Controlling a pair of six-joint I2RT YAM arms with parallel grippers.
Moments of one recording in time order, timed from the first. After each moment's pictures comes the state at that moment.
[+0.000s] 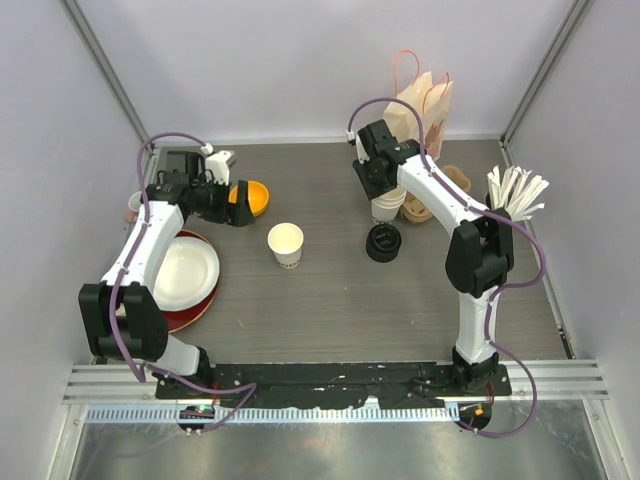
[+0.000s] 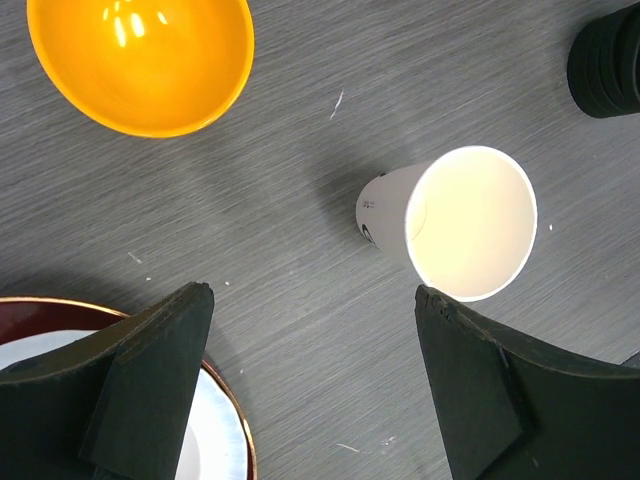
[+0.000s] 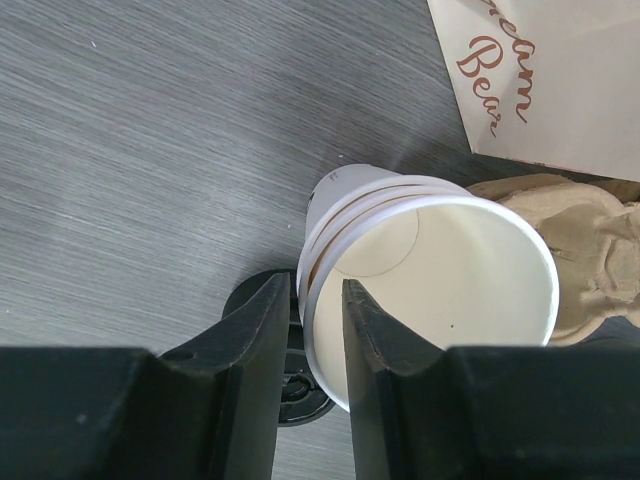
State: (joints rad) left arm -0.05 1.48 1.28 -0.70 0.45 0.11; right arm 0.45 2.00 1.85 -0.85 0.14 -0.05
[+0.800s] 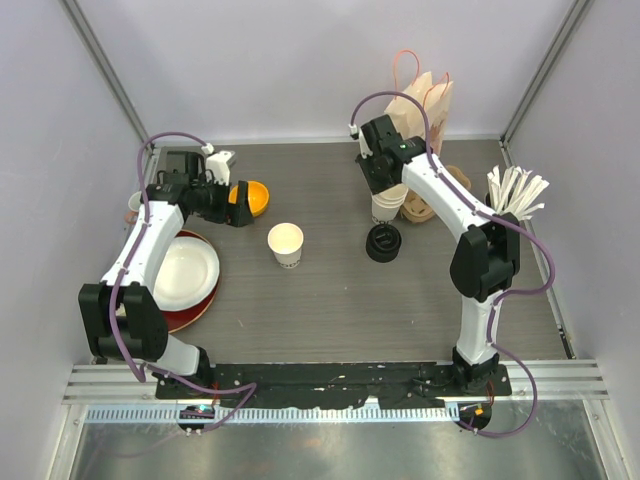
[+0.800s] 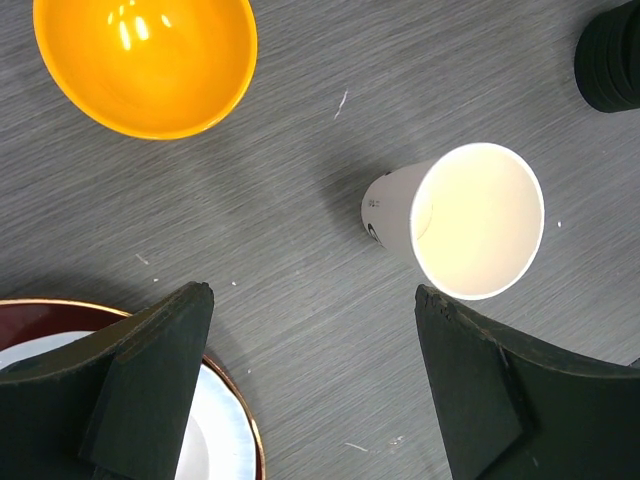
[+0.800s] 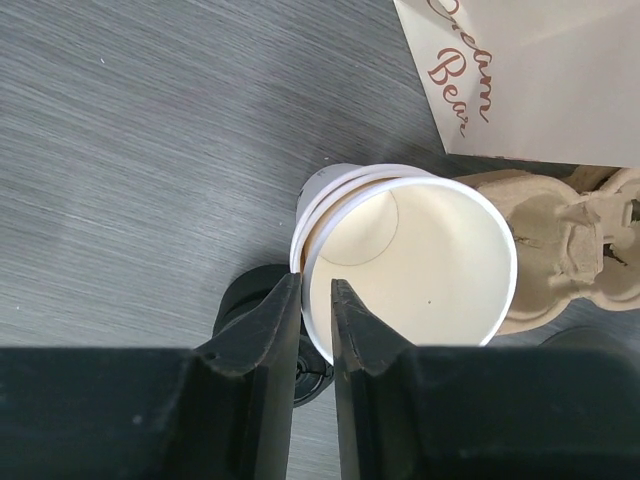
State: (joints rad) left arm -0.05 1.48 1.28 -0.70 0.44 0.13; right arm 0.45 1.96 1.86 -0.86 0.16 -0.05
